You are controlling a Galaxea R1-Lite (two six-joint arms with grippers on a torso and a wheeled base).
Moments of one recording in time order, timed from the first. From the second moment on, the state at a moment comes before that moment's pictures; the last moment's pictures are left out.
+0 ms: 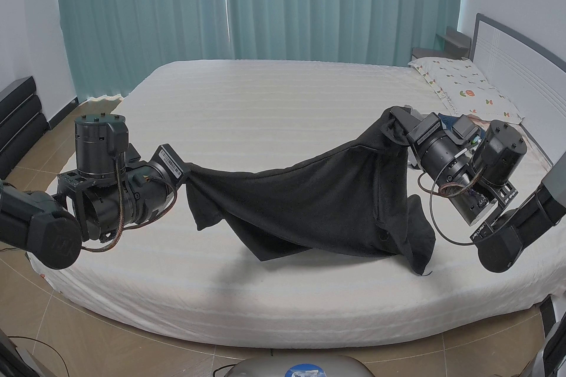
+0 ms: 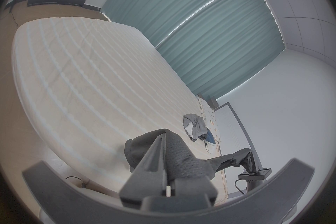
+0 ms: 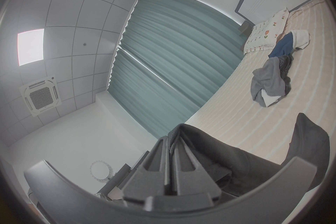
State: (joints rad) left arm -0.39 1.68 -0.76 -0.60 0.04 -0.94; right arm 0.43 1.93 -0.72 -1.48 -0.06 0.85
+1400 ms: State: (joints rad) left arm -0.52 1.50 -0.73 -0.48 0.04 -0.90; right arm 0.42 1.42 -0.57 -1.14 -0.05 0.72
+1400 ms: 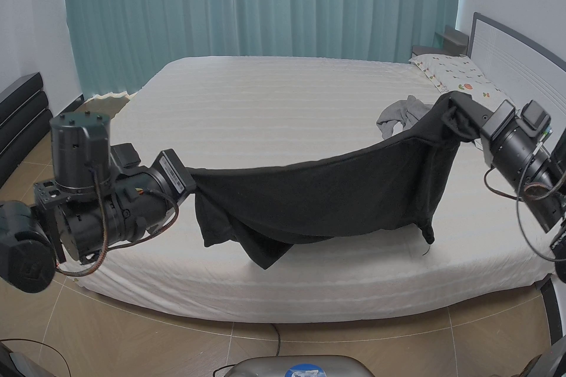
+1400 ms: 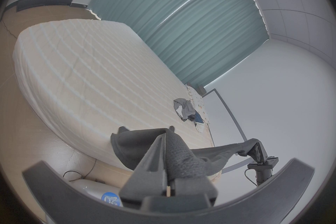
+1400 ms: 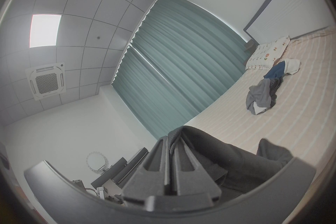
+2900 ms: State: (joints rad) left arm -0.35 2.21 -1.72 -0.10 0.04 -0.95; right arm 0.18 2.14 -1.54 -0.88 -0.04 0.65
